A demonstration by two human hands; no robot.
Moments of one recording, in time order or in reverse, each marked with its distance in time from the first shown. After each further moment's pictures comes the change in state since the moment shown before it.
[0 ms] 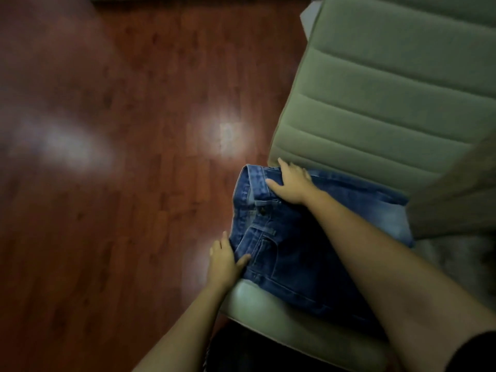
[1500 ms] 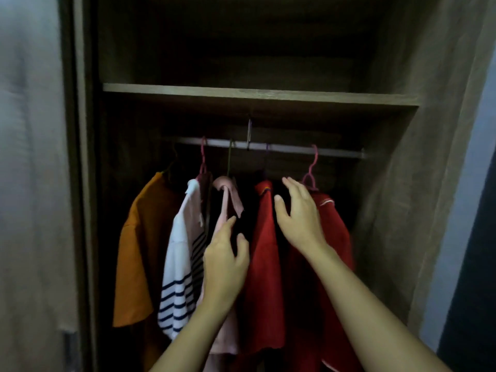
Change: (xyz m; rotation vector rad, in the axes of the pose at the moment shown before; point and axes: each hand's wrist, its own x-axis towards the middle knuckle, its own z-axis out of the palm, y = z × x) left_hand -0.599 0.678 -0.030 -0.713 -0.174 1.711; right_hand -0.814 0.182 -0.499 -0.184 1.684 0.808
